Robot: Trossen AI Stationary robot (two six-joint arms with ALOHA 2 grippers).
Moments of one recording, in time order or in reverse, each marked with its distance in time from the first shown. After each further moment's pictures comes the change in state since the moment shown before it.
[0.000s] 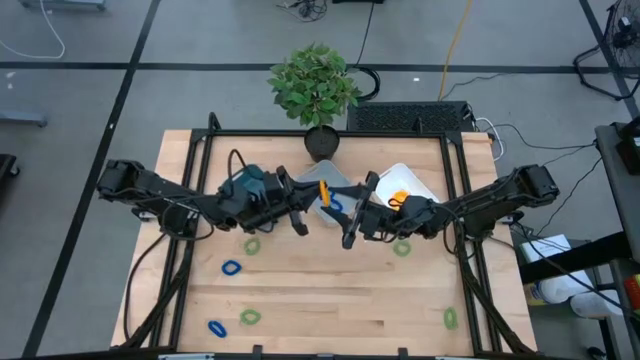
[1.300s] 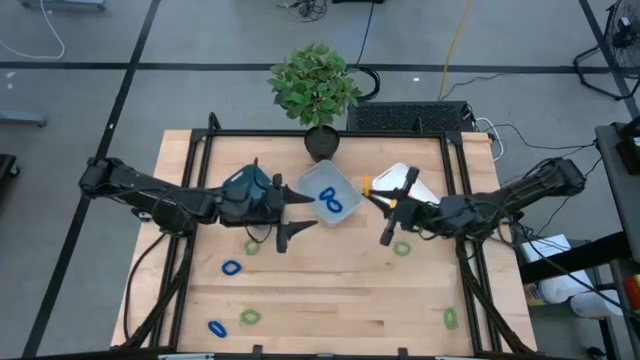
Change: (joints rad) left arm -0.009 -0.186 0.000 -0.649 0.234 0.090; right arm 0.132 -0.366 -0.001 -0.623 0.289 0.283
